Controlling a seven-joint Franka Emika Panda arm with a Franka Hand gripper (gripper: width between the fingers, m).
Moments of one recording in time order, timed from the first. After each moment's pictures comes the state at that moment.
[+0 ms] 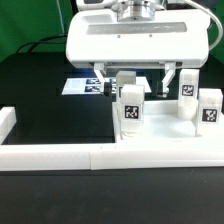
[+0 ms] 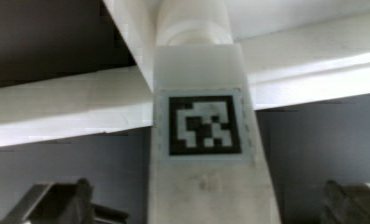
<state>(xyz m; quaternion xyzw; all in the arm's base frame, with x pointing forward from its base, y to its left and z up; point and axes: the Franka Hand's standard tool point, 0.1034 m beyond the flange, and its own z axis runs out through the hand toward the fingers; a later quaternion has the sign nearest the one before) 0.617 0.008 0.090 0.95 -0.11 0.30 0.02</state>
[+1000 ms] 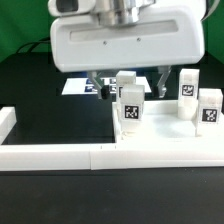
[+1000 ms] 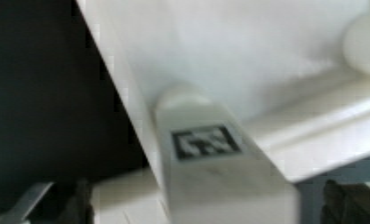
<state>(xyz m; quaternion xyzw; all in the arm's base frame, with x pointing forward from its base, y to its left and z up) 0.616 -0.004 0.082 0.98 -0.16 -0.03 -0.07</state>
